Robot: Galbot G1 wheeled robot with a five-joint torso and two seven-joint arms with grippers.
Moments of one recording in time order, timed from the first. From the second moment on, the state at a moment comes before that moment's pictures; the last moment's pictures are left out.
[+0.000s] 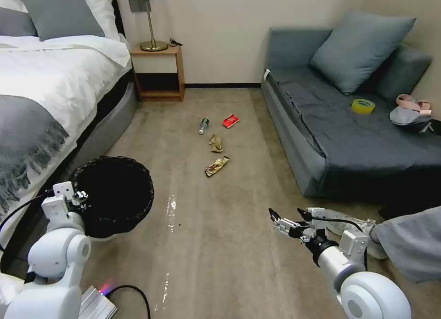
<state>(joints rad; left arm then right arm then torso) 1.31 -1.23 -0.79 -2.03 -0.37 0.60 -0.40 -1.58 1.23 0.53 2.31 0.59 -0.56 0.10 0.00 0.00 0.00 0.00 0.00</state>
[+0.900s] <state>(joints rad) 1.34 -1.24 -0.81 -2.04 -0.38 0.59 -0.38 -1.59 1.24 0.53 2.32 0.58 -0.53 0.08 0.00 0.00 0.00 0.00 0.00</state>
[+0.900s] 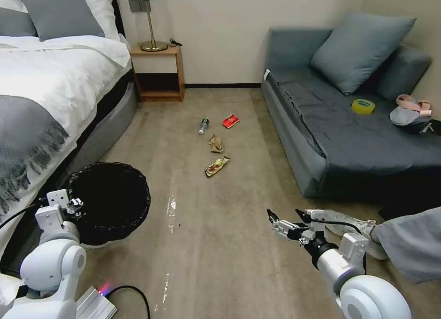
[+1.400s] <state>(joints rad) 1.32 -1.23 -0.81 -2.03 -0.38 0.59 -0.38 -1.59 1.24 0.53 2.31 0.58 -0.53 0.08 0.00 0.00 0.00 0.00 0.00</state>
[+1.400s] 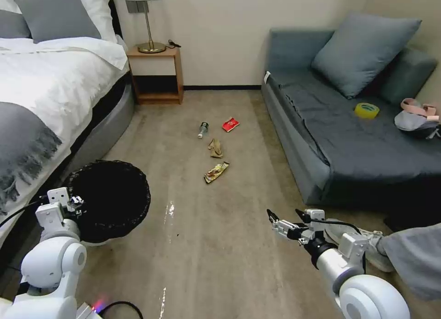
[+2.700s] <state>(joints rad) 1.31 -1.25 -0.81 -2.01 -0.37 0.58 -0.37 -1.57 1.24 0.51 2.28 0.57 -0.54 0.08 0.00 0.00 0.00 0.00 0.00</state>
